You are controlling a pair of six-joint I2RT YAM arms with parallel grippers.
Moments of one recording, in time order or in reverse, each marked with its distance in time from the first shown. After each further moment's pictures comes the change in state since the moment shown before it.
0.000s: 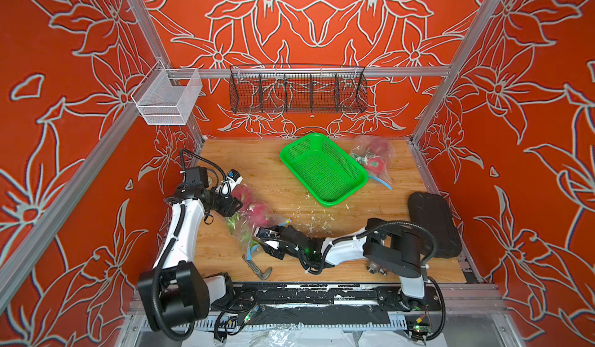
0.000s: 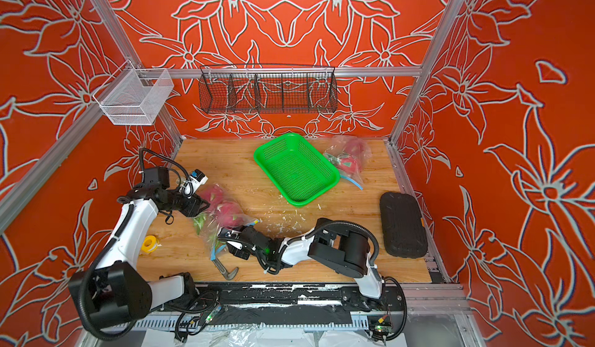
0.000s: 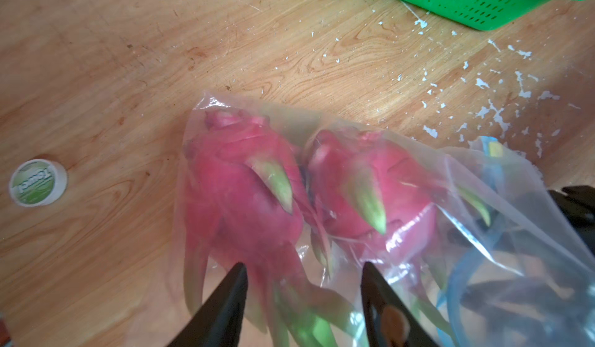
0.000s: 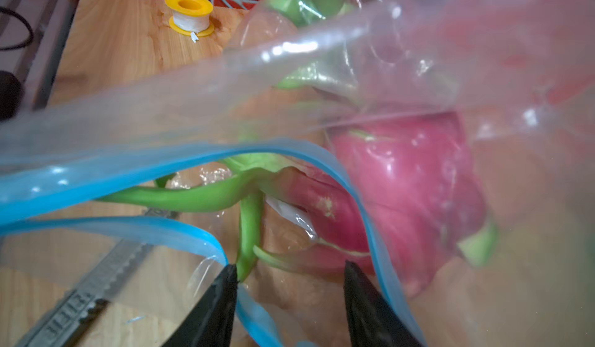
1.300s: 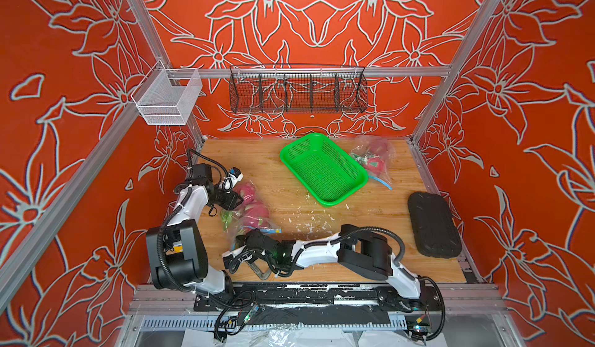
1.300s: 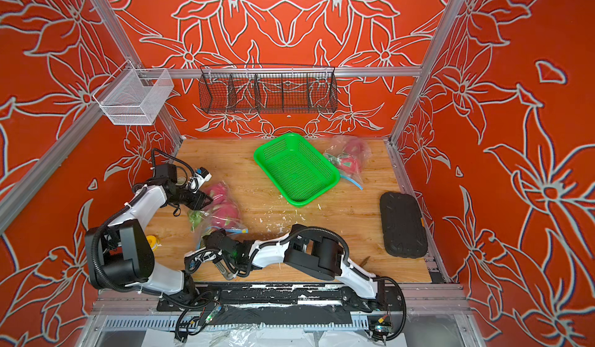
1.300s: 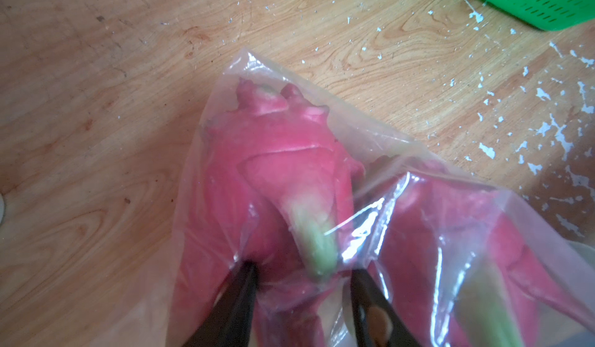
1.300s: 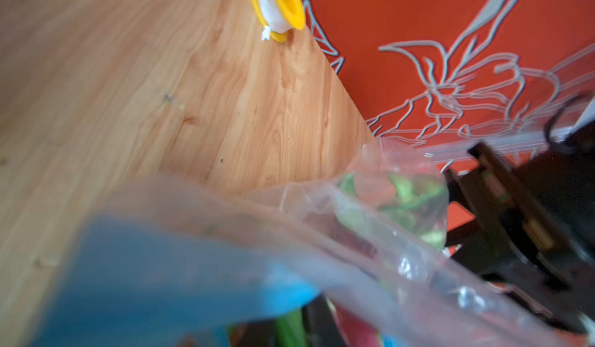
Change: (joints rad) left arm 0.009 0.233 0.018 0.148 0.005 -0.005; right arm 0.090 0.253 0.419 -0.159 0.097 -0.761
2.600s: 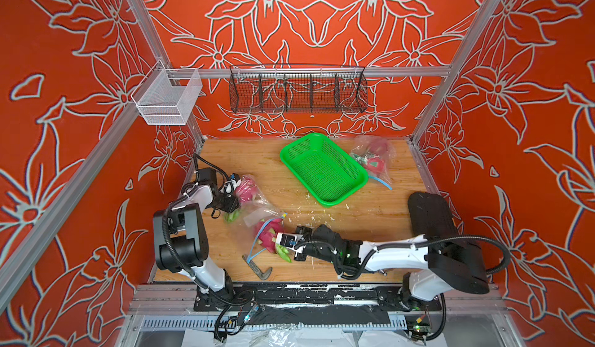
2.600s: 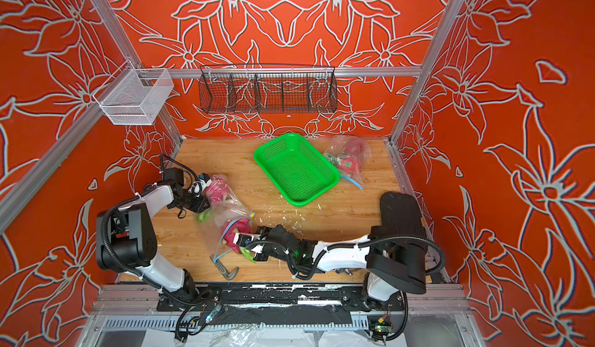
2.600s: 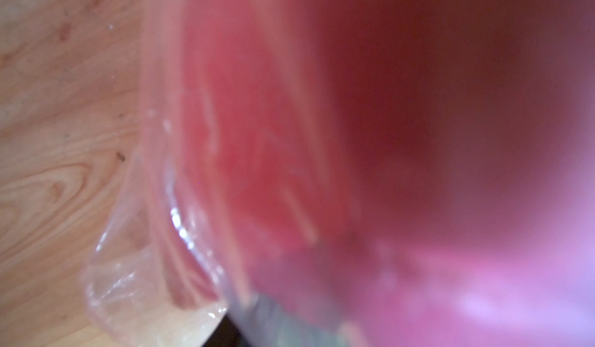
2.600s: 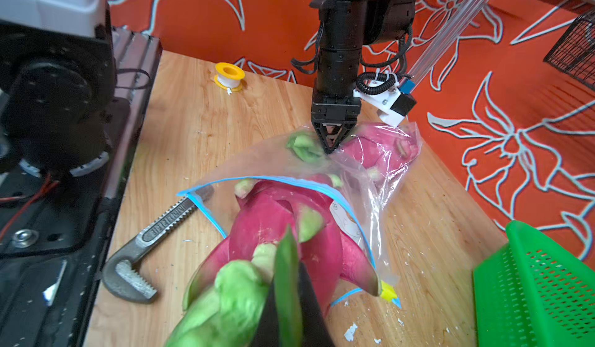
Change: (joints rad) left arm -0.002 0.130 -0.046 0.146 -0.185 -0.101; right arm -0.105 -0.724 -0.749 0.178 -0.229 0.620
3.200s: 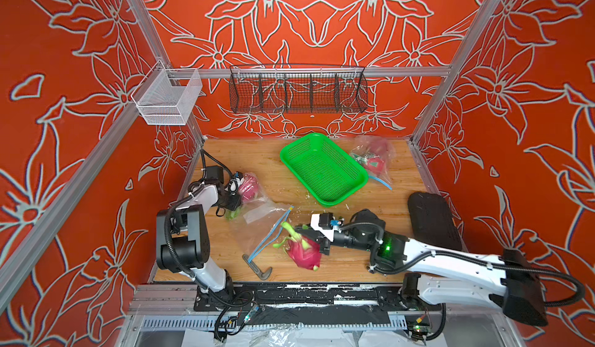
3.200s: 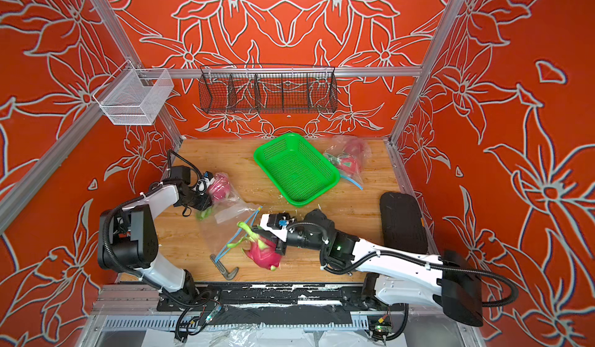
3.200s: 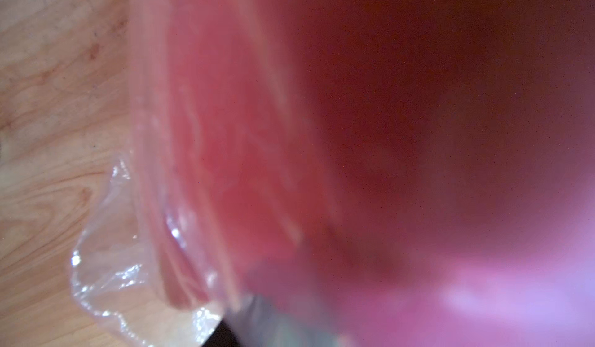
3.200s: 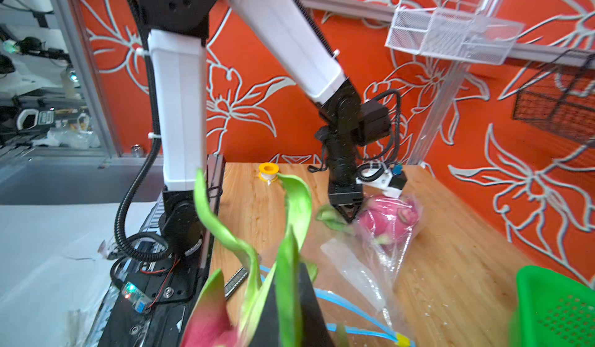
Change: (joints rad) left arm -0.089 -0.006 0.000 0.039 -0.092 -0.075; right arm -0.143 -0.469 -0.026 -0.197 -0.285 0.198
